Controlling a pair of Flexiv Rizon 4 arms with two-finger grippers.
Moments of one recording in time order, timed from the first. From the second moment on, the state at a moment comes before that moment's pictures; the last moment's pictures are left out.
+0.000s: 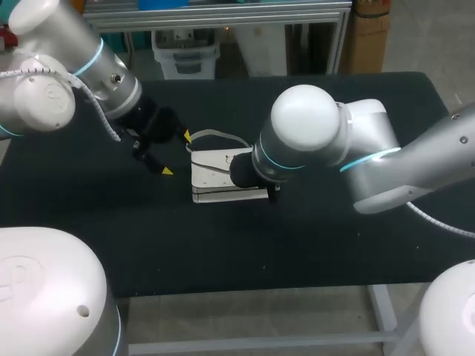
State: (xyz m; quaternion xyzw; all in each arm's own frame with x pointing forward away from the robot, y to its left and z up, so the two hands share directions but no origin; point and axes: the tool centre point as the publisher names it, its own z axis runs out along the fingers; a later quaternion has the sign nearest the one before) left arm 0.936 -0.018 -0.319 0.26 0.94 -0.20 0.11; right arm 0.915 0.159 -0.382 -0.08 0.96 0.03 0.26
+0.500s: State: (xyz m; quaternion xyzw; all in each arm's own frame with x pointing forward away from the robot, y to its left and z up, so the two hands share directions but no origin) left arm 0.939 -0.020 -0.317 0.28 0.93 -0.20 0.13; right arm 0.916 0.160 -0.380 -0.08 0.96 0.03 0.26
